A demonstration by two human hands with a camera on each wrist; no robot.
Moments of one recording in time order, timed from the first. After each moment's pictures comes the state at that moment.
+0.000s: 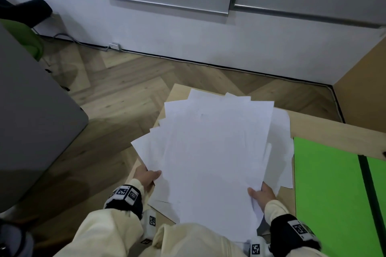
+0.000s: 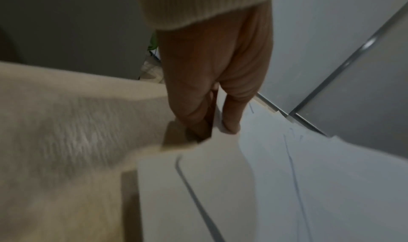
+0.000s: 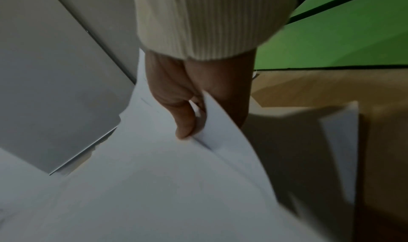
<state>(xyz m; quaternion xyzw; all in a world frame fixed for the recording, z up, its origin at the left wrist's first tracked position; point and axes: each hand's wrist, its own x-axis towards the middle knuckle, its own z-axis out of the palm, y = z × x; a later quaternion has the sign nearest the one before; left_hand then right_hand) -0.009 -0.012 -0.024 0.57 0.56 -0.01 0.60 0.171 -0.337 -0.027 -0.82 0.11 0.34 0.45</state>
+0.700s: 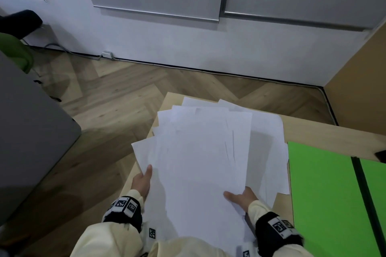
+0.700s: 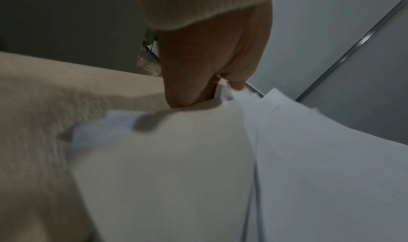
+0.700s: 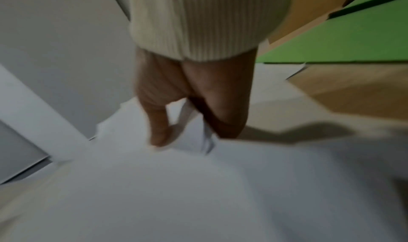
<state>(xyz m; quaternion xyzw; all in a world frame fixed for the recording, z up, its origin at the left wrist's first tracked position) 0.010 -0.007 -0.044 0.53 0.59 0.03 0.61 0.169 -0.298 -0.029 -0.81 0.06 0.43 0.38</state>
